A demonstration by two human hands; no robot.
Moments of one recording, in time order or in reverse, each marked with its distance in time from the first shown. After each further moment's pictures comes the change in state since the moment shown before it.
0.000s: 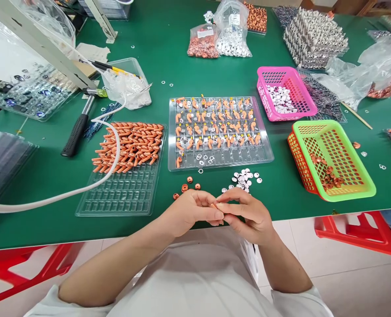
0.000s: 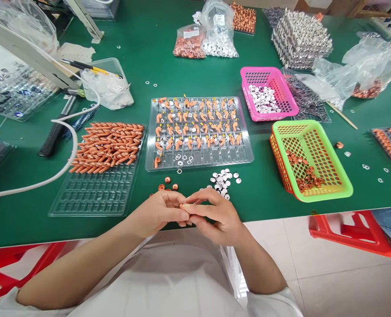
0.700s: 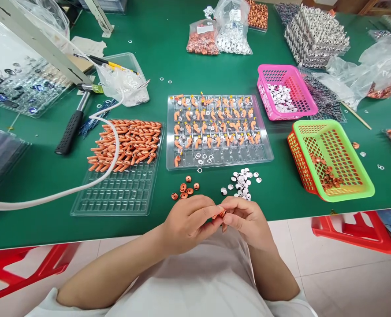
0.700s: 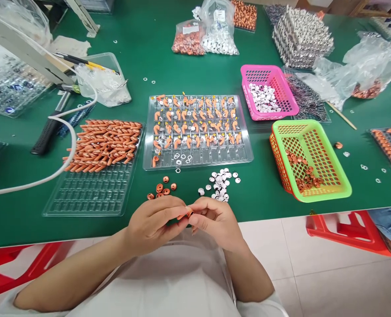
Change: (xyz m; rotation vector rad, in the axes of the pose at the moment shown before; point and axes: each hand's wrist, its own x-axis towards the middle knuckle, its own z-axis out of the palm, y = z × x) left_hand -0.008 -0.011 0.006 1.207 0.244 1.224; right_hand -0.018 -0.003 0.020 0.747 0.181 0.653
